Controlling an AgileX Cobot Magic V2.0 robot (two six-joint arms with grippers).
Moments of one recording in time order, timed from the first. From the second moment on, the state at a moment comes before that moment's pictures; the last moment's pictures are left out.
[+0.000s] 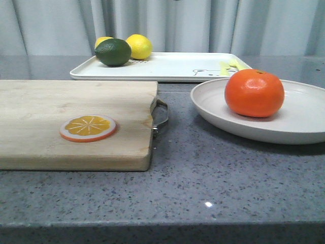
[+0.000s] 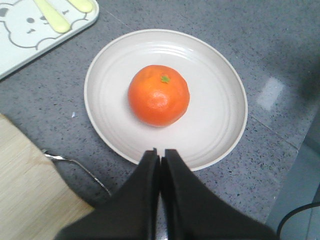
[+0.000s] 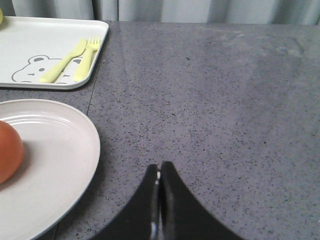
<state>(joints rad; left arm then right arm) -0.78 1.38 -1.25 -0.35 0.65 0.16 -0.01 0.41 -0.38 -0.08 0.32 0.11</state>
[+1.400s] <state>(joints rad) -0.78 0.47 -0.50 -0.26 0.36 0.16 0.13 1.01 -0.87 -0.02 0.80 0.09</state>
